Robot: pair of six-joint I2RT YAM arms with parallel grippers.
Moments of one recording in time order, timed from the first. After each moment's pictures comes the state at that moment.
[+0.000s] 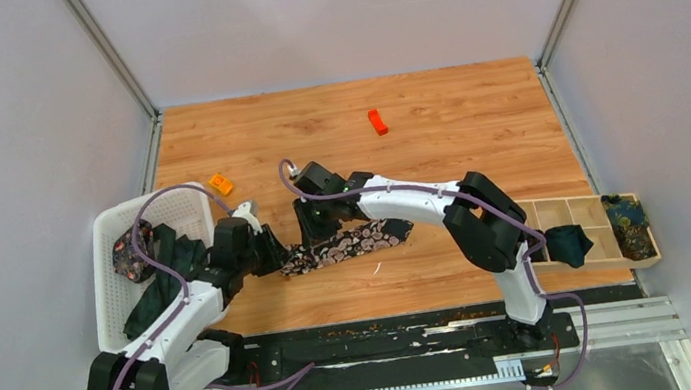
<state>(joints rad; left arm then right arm) -0.29 0.98 0.35 -0.13 0.19 -0.55 0.95 2.03 1.54 -0.43 -0.19 0.59</state>
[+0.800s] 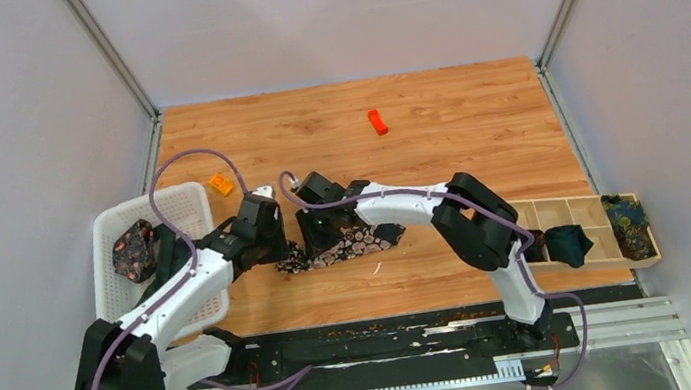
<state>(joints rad) -0.49 1.11 0.64 -0.49 -0.12 -0.49 0.95 2.10 1.51 -0.38 -0.24 0.59</state>
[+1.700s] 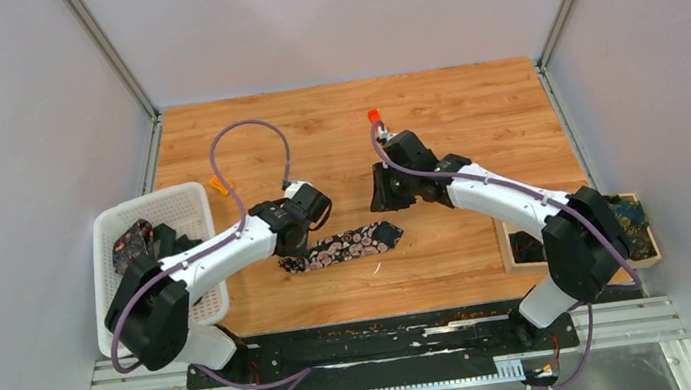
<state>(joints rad) -0.75 1.42 0.91 -0.73 -0.46 -0.50 0.66 1.57 1.10 -0.39 -0.14 0.54</state>
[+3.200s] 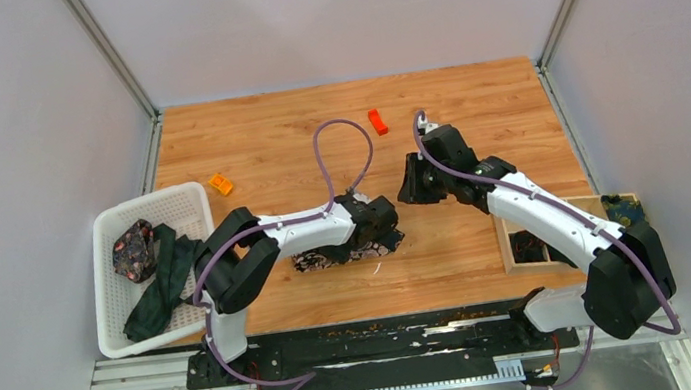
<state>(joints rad) -1.01 1.92 1.27 -0.95 -0.63 -0.51 0.54 1.32 1.00 -0.46 -0.11 0.54</state>
